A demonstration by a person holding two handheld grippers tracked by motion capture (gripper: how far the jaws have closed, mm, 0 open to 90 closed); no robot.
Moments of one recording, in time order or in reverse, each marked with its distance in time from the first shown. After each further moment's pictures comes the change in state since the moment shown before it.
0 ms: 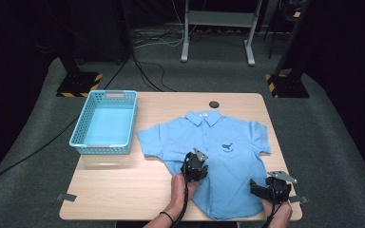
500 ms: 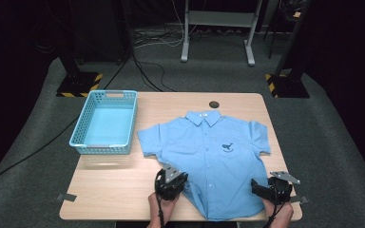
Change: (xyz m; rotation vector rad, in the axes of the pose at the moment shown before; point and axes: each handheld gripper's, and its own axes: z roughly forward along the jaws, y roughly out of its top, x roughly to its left) left arm 0.025 -0.082 -0.086 -0.244 -0.021 -0.116; right arm -0.005 -0.001 -0.002 -0.014 0.024 0.031
